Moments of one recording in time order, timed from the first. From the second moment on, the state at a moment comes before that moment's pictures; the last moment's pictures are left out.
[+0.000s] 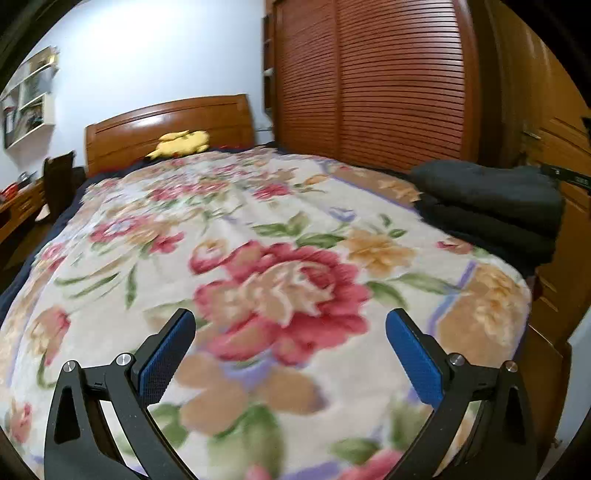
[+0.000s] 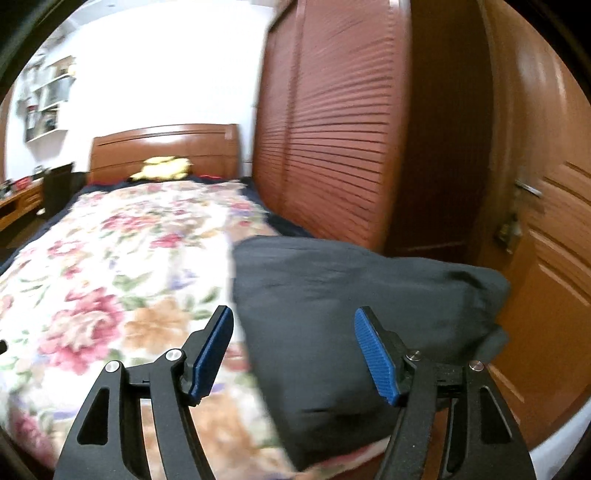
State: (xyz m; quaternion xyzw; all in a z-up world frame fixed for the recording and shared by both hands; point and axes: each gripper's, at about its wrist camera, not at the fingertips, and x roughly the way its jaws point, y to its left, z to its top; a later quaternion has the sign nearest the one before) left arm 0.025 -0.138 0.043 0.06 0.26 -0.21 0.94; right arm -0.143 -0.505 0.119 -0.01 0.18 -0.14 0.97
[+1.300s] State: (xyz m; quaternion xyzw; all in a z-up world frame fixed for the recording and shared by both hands) left arm 0.020 0.007 0.013 0.00 0.20 -0.05 0.98; right arm -0.025 -0.278 -0.015 0.00 0.12 0.10 0.99
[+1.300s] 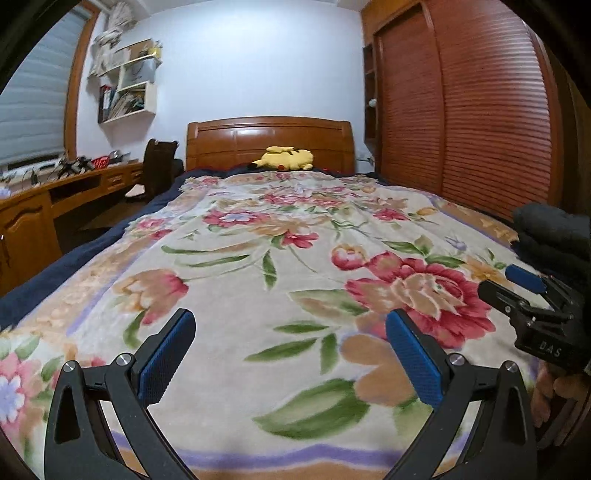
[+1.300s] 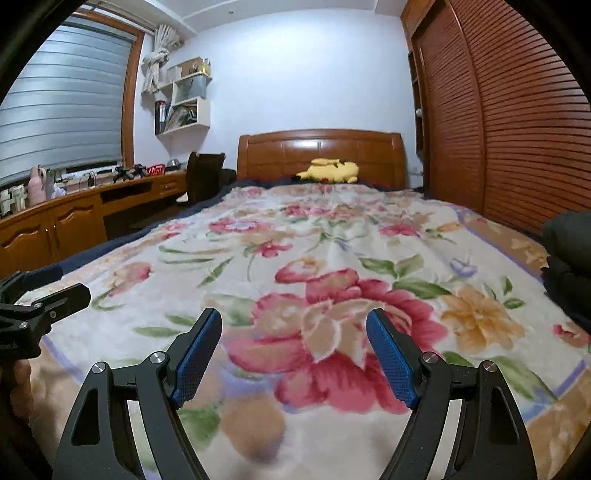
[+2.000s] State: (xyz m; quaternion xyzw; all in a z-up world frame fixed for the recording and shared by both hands) left arm 0.019 0.021 0.005 0.00 0.20 -0.03 0.98; right arm -0.015 -0.274 -0.025 -0.01 0.13 0.11 0.99
